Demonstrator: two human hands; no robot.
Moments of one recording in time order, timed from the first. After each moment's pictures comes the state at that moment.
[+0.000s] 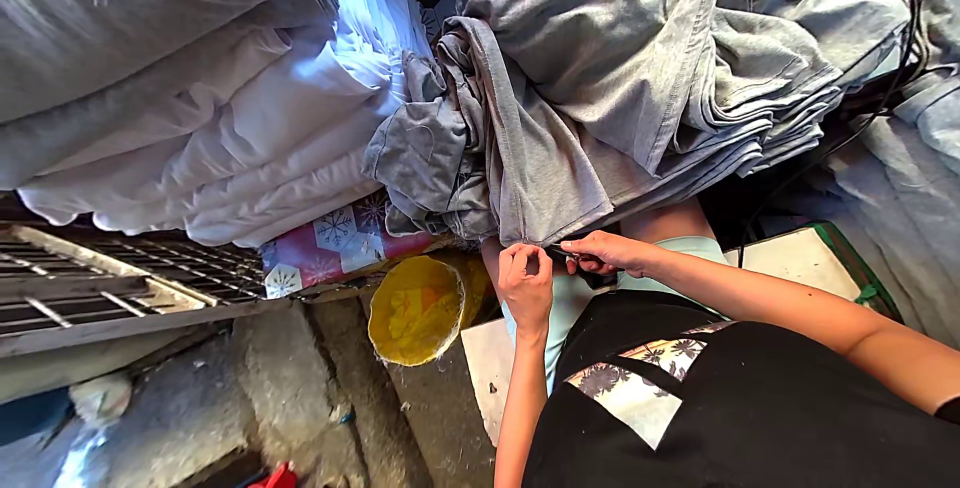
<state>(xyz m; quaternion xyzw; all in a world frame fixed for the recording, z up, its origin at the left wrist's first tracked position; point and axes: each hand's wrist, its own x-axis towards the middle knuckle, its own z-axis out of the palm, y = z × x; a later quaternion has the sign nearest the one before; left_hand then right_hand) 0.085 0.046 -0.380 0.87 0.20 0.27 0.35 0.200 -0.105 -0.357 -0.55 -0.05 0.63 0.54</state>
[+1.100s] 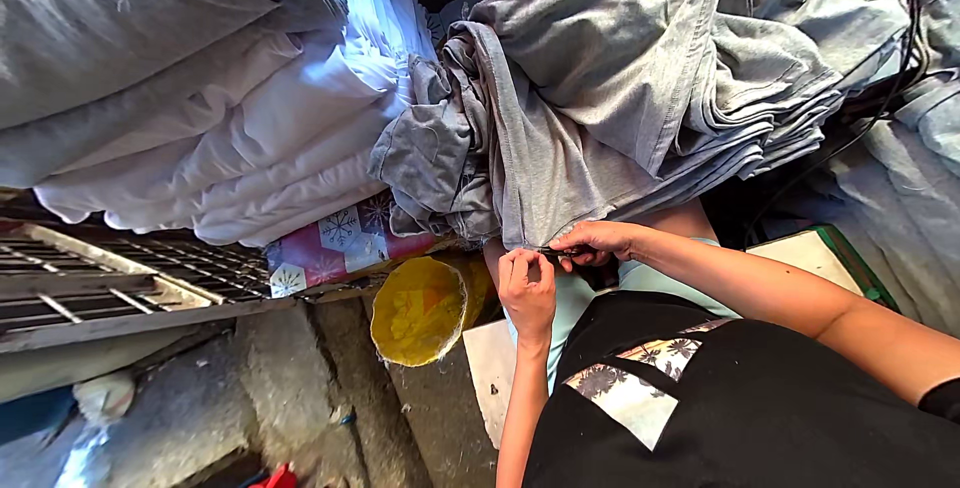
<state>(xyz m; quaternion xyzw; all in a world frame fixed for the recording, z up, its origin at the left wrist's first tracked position) 0.079 0.042 -0.364 0.87 0.20 0.30 0.33 0.225 -0.086 -0.359 -0.50 -0.09 0.69 0.52</state>
